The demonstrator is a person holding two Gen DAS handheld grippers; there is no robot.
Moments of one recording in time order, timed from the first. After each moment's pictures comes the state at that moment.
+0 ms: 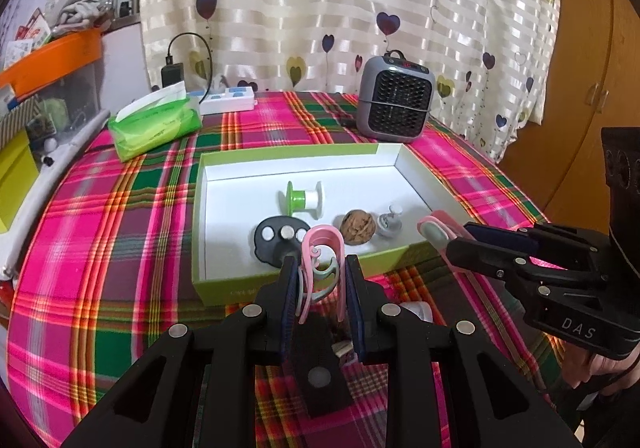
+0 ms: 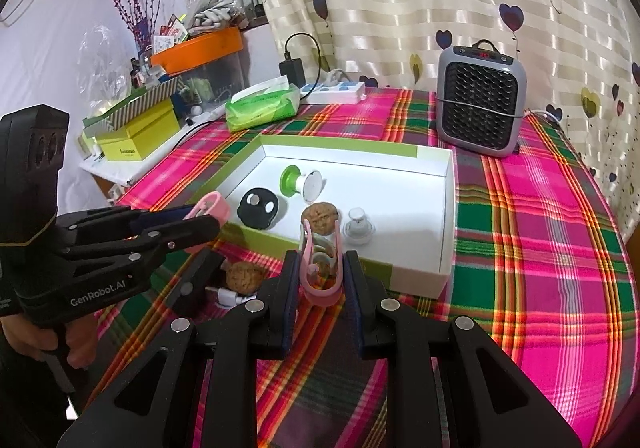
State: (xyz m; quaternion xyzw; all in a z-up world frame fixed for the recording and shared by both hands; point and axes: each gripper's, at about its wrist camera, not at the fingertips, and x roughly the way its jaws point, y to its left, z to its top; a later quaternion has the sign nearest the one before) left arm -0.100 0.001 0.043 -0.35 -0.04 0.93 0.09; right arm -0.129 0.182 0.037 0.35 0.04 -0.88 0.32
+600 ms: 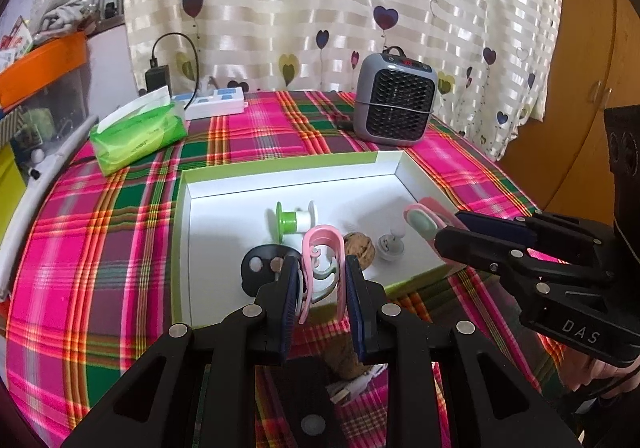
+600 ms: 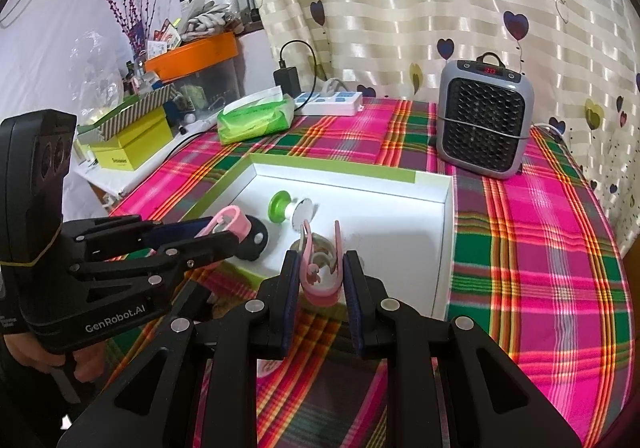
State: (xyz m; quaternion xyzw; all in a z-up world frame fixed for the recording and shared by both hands) left arm -0.132 0.010 0.043 -0.36 -0.03 0.93 0.10; right arm -0.155 0.176 0.045 0.34 0.05 -0.88 0.31
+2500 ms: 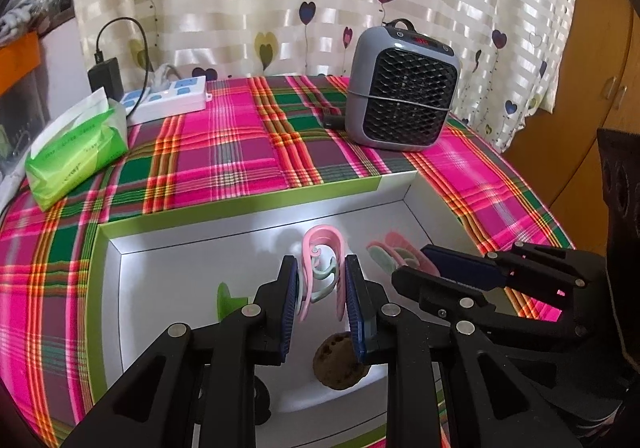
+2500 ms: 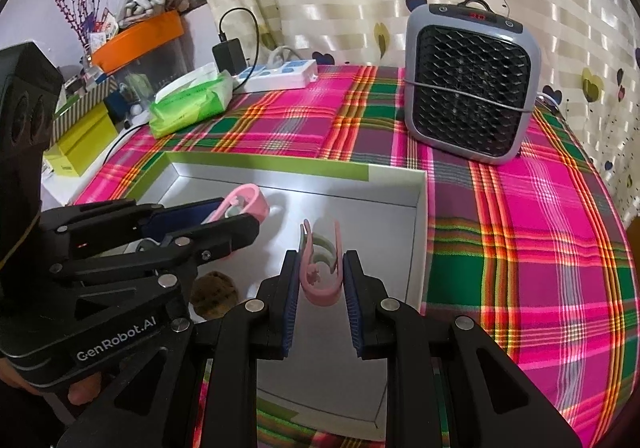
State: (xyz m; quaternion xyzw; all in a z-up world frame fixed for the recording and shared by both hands) left arm -0.225 0.046 0.024 -0.40 -0.03 0.91 0.12; right arm -0.230 0.174 0.012 0.40 0.05 -0.88 0.26
